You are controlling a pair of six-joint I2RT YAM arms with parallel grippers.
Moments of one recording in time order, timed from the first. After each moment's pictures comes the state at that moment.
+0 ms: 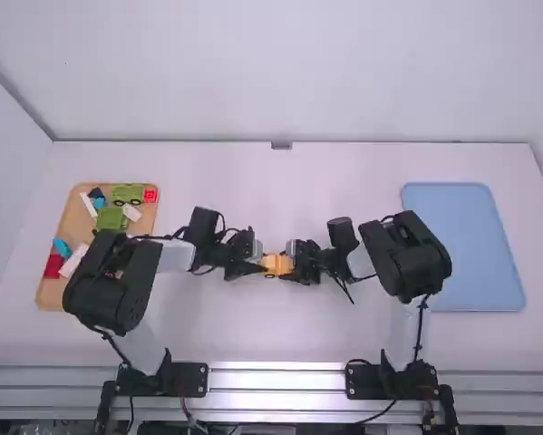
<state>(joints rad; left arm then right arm) -0.21 1.77 0.66 0.06 0.98 0.99 0.34 2.08 0.63 0.54 -0.99 -0.89</state>
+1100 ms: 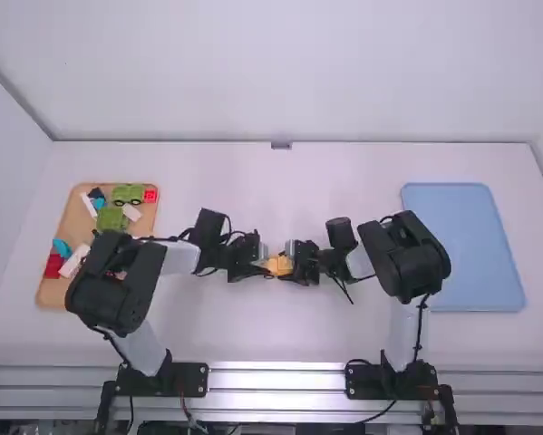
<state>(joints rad) -0.26 1.77 0.66 0.07 0.89 0.99 0.35 2.08 0.63 0.54 -0.99 -0.89</state>
